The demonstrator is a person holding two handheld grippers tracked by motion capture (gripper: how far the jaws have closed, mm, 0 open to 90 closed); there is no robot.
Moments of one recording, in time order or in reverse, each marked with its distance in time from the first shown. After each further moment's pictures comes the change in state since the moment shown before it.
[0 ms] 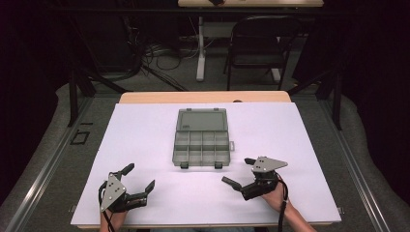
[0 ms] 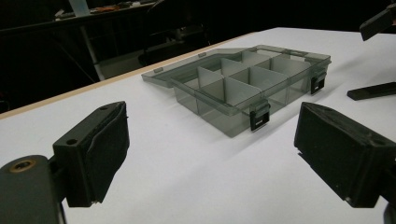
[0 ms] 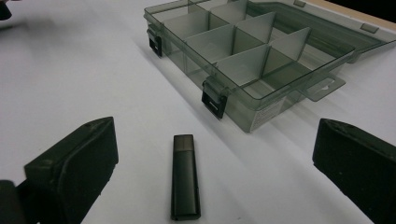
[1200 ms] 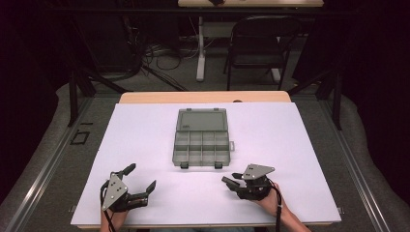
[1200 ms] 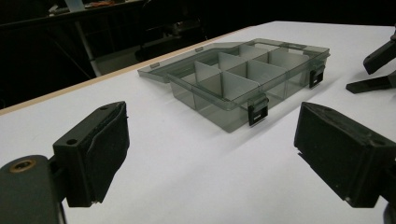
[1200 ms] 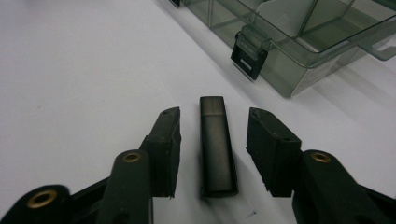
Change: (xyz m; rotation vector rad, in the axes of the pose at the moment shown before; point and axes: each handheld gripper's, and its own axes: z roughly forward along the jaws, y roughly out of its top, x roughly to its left) left arm 0.000 -0.001 0.003 0.021 -0.012 0.009; right arm 0.017 -0.013 0.018 0.137 0.017 -0.038
